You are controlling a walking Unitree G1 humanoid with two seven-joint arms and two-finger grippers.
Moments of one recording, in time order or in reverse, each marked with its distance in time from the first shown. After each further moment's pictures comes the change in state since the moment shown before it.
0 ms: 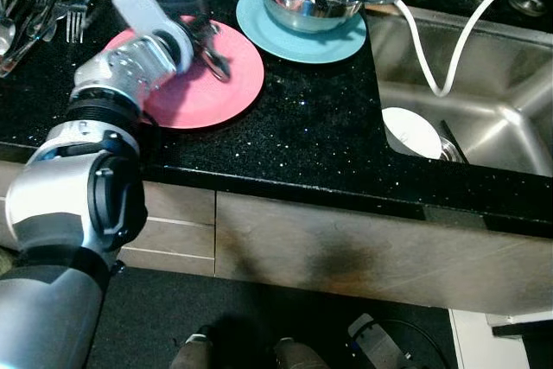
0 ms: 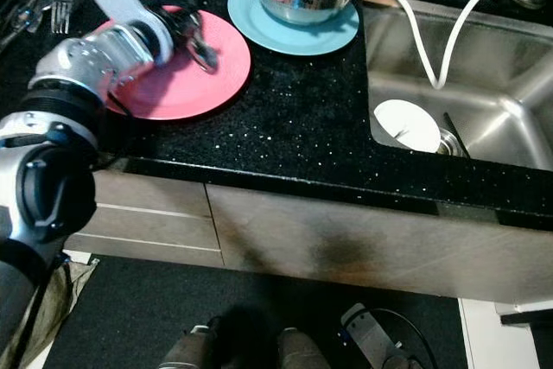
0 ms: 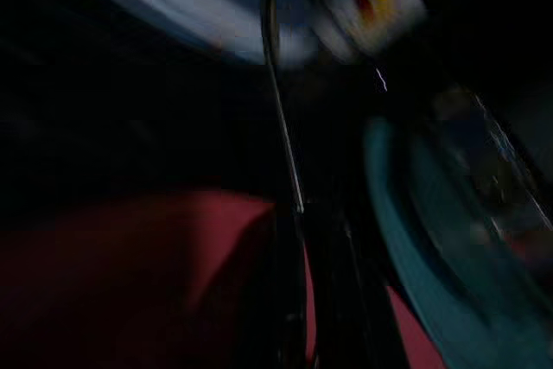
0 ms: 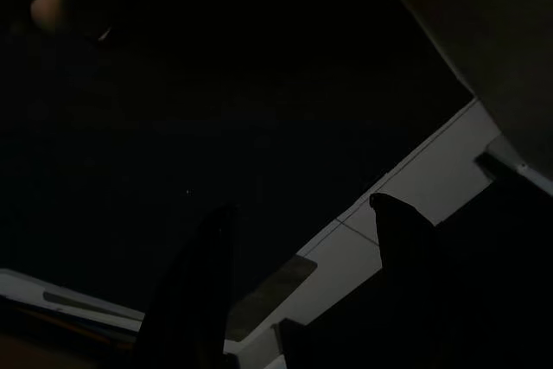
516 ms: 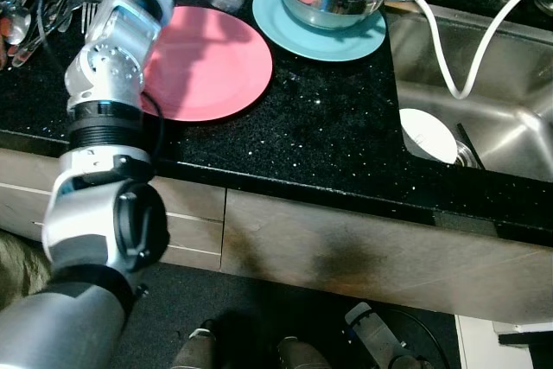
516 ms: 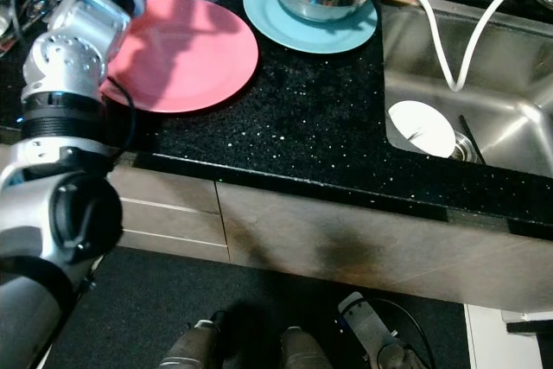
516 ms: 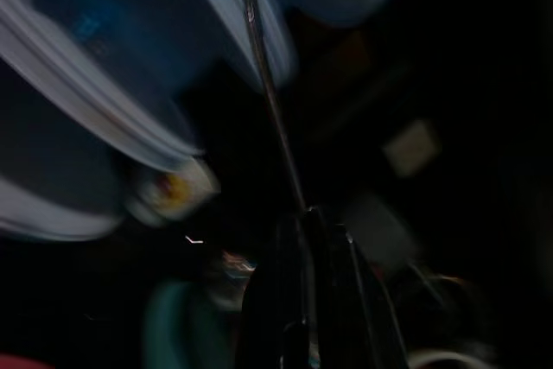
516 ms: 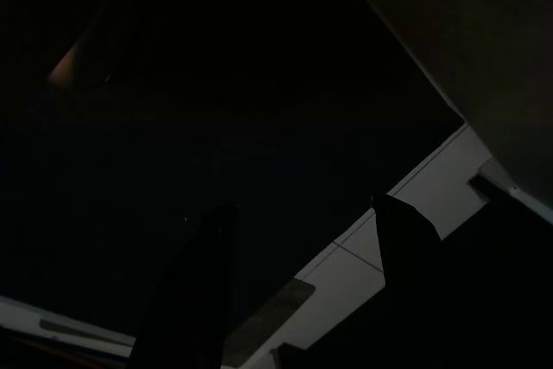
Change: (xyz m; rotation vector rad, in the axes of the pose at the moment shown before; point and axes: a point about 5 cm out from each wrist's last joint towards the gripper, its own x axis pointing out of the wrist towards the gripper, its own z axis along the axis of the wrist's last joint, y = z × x) left arm -0.031 -0.064 0.028 -0.249 -0.331 -0.463; right arm 0.001 -0.003 0.010 0.041 -0.036 -0.014
